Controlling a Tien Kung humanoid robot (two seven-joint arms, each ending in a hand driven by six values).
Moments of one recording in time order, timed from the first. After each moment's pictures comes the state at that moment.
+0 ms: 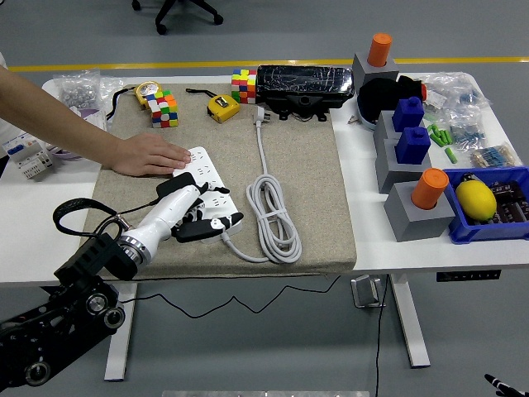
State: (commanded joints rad) left arm -0.32 0.36 -0.76 -1.47 1.56 0.33 0.16; right arm 0.05 -0.23 1.20 0.35 -1.07 -0.03 -0.04
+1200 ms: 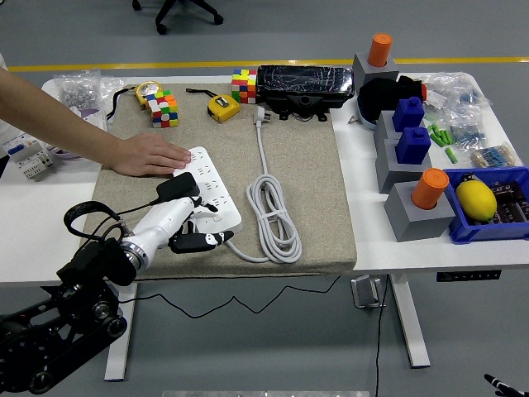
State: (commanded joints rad) left arm -0.33 0.36 -0.73 -1.46 1.82 0.15 0.40; right arm 0.05 -0.23 1.19 0.35 -1.07 -0.03 -0.04
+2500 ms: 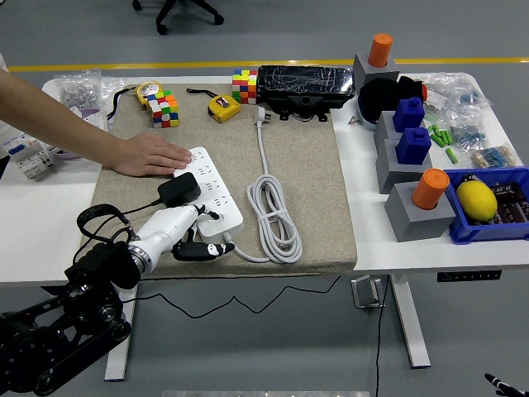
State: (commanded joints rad) left arm -0.34 0.35 -0.70 -1.43 1.88 0.10 0.42; right arm 0.06 -0.23 1.19 0.35 -1.06 -0.03 -0.04
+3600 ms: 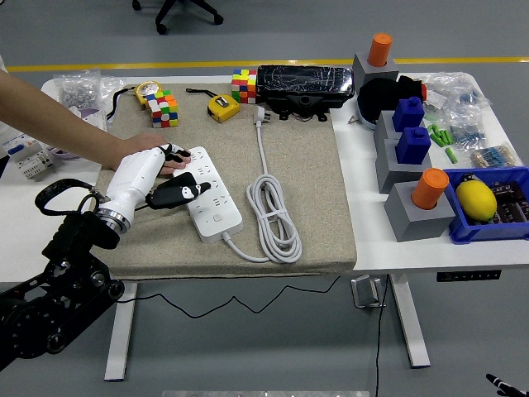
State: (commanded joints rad) left arm -0.40 0.30 -0.84 -1.22 1.95 0.36 0.24; right arm 0.06 -0.24 1.19 0.35 -1.06 -0.03 -0.04
